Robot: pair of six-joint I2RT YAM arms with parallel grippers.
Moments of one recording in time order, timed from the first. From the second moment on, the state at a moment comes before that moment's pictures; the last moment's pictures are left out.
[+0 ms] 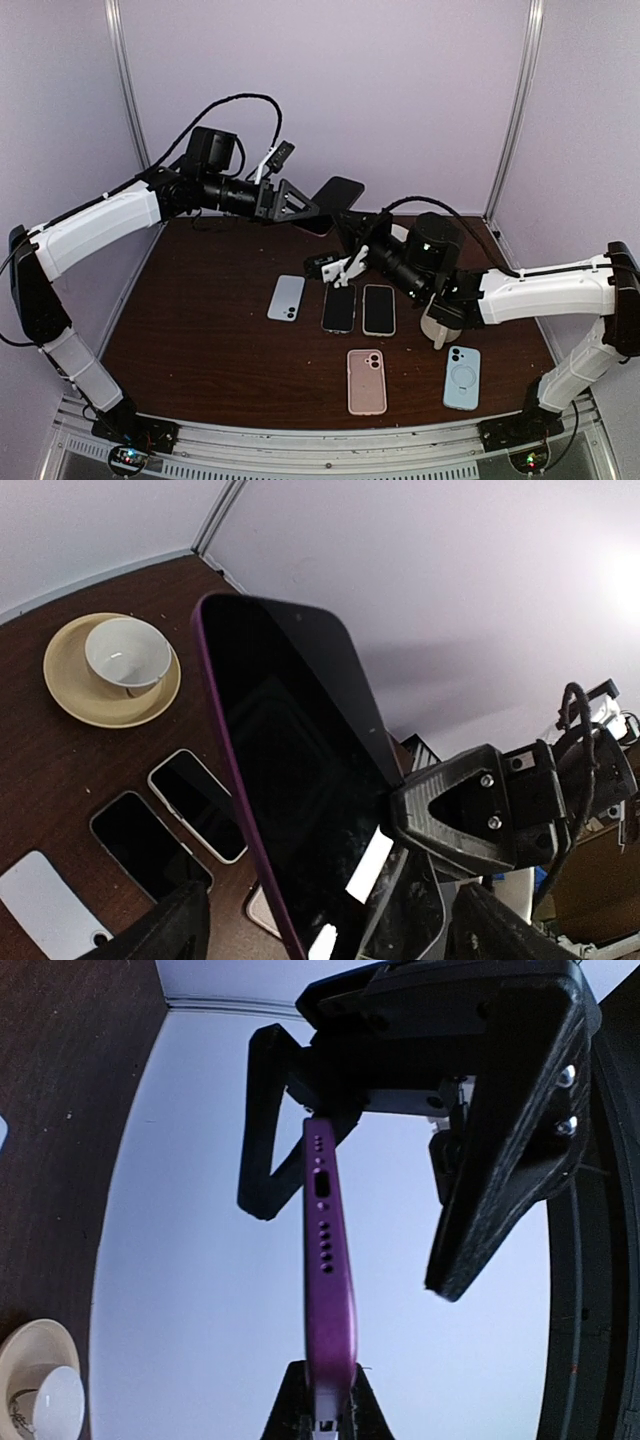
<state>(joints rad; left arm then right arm) -0.65 1.62 1.55 -0.40 0.73 -0.35 1.03 1.49 0.96 0.65 0.36 -1.73</state>
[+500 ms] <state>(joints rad) -0.63 1.61 1.49 -0.22 0.92 -0.62 1.05 1.51 0.97 0.76 0.35 -1.90</state>
